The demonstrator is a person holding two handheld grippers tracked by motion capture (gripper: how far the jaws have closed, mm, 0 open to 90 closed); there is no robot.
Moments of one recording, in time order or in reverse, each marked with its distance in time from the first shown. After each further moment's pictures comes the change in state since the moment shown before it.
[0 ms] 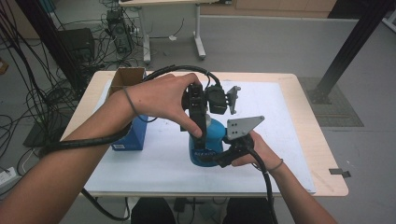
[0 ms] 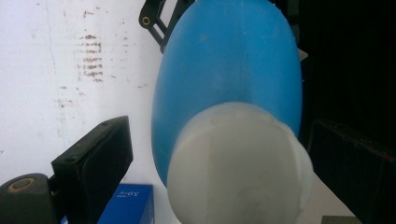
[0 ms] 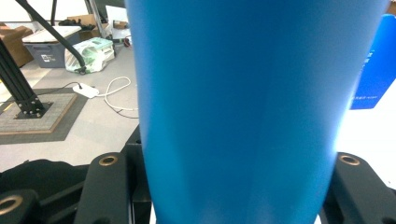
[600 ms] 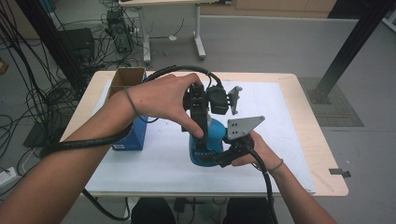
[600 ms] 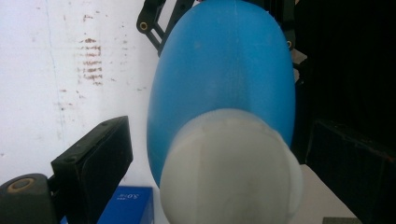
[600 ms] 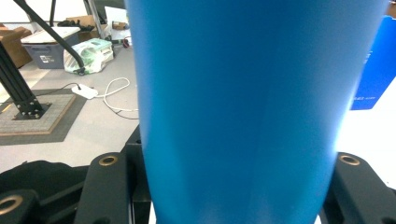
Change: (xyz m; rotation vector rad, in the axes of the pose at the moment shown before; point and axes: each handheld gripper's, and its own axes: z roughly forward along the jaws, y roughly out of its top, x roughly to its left) left arm -0.002 0.002 0.000 -0.002 0.002 0.001; right arm 0.001 -0.001 0.000 -0.005 -0.005 0.002
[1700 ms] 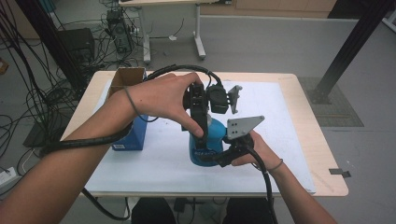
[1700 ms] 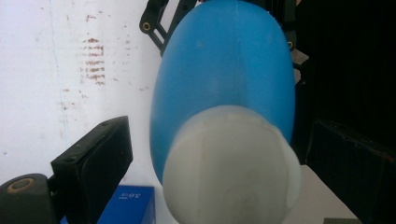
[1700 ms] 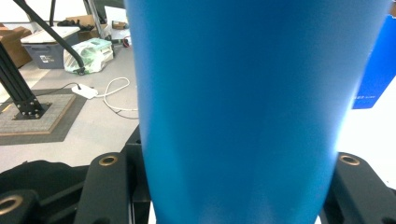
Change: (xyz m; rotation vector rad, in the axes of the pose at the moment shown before) left arm 0.001 -0.001 -0.001 -0.004 0.001 -0.005; right arm -0.001 0.000 0.000 0.000 0.002 0.003
